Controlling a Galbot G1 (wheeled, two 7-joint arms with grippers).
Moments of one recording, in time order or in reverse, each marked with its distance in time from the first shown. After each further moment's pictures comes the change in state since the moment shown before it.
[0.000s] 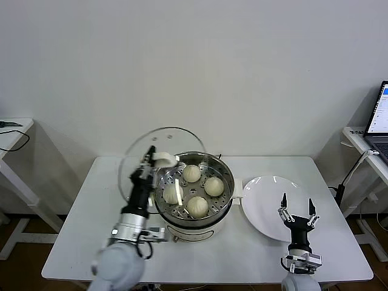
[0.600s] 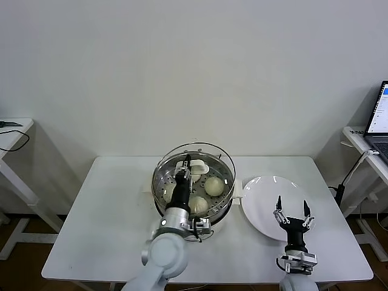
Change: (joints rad) left arm -0.157 -0.148 0.194 0.221 0.212 0.147 0.156; right arm -0.003 0.009 -0.008 0.014 -0.045 -0.076 -0.004
